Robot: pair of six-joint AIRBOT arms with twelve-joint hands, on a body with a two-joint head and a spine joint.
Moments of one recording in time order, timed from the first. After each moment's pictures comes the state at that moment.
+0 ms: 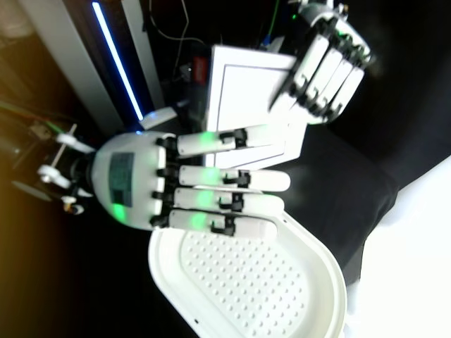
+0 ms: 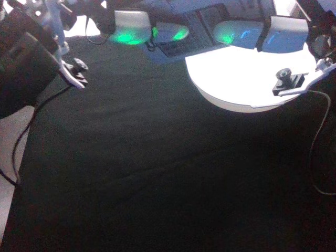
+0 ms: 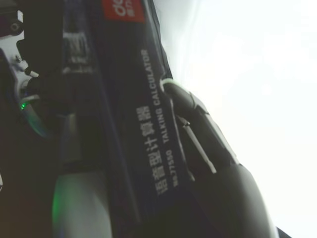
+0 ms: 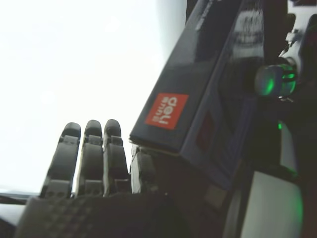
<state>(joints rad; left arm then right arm) 0.33 -1.18 1.31 0.03 -0.89 0.78 -0.53 -1.27 1.45 0.18 1.17 -0.42</state>
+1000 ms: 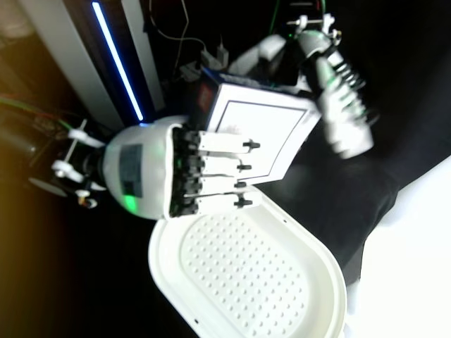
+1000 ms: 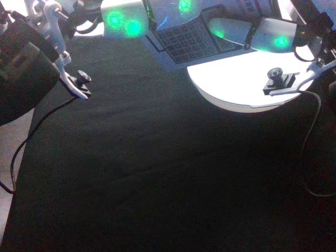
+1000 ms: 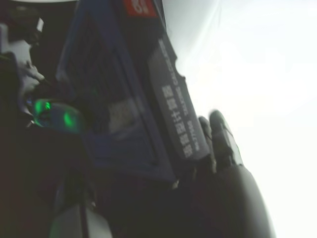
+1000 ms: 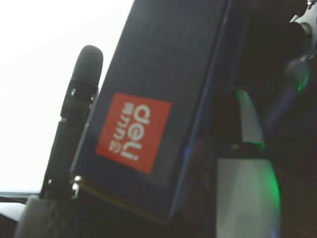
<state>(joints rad) 0.37 -1.21 1.36 0.01 -0.90 0.68 -0.53 -1.30 1.45 0.19 1.22 -0.42</state>
